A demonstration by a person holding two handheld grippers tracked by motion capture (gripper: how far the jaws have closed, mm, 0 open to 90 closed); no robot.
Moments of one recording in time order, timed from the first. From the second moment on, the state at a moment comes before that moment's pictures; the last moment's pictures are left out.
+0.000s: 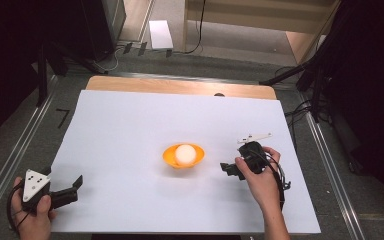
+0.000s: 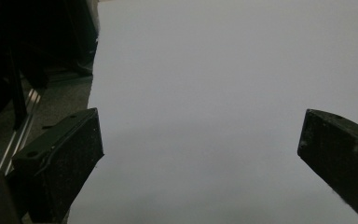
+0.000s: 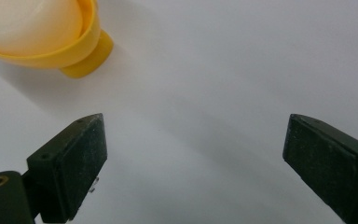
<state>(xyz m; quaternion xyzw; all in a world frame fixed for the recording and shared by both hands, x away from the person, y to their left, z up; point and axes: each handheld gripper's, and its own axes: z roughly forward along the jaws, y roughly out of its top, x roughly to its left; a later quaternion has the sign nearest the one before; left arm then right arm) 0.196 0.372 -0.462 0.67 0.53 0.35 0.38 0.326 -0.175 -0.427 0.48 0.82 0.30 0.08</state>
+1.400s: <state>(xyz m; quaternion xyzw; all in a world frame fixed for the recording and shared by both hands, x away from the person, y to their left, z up) 0.197 0.371 -0.462 0.67 0.53 0.35 0.37 0.303 -0.240 -0.446 0.52 0.79 0.31 0.09</state>
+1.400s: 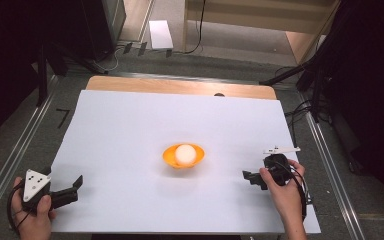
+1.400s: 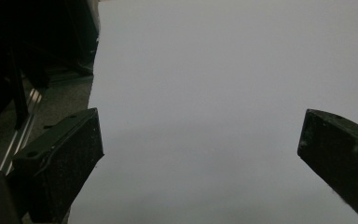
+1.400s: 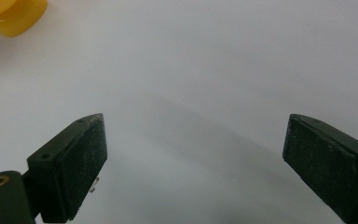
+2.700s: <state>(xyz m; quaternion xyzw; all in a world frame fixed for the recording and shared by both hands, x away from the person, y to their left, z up) 0.196 0.371 -0.462 0.67 0.53 0.35 0.37 0.254 -0.323 -0.470 0.56 0.74 0.35 0.12</state>
